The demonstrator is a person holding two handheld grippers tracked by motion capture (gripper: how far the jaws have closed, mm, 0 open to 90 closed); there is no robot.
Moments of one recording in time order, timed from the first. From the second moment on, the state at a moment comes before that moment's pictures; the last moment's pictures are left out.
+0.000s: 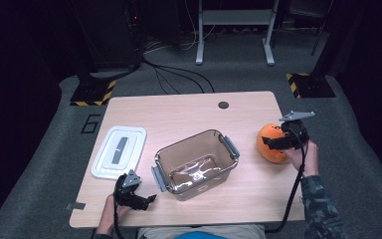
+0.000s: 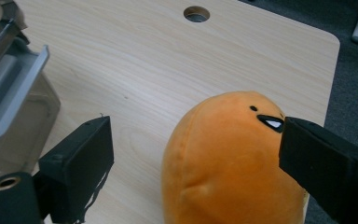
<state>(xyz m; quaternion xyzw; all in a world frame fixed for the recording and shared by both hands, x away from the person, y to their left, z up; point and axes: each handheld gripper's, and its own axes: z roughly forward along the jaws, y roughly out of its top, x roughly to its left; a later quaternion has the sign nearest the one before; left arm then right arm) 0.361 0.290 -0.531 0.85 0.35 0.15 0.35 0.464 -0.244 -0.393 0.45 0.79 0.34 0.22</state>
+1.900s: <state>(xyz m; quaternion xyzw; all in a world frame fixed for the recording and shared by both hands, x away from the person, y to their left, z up) 0.361 0.289 -0.531 0.85 0.35 0.16 0.36 0.501 -0.257 -0.438 0.51 0.80 0.27 0.18</state>
